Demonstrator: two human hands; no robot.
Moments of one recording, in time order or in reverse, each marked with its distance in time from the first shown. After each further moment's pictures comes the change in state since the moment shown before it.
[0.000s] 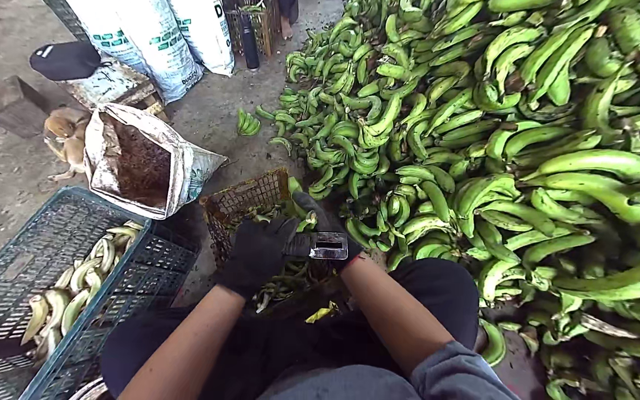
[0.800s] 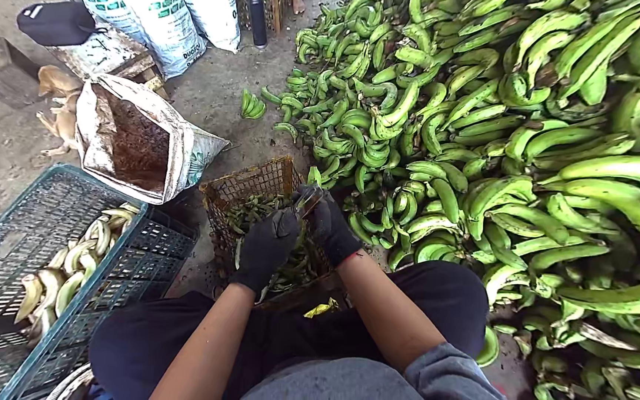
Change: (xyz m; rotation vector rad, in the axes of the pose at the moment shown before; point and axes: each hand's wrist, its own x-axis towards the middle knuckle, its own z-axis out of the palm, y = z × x) left_hand 0.010 0.014 0.003 -0.618 -0.239 -0.749; right_hand 0.012 0.010 0.003 -0.102 0.237 0.118
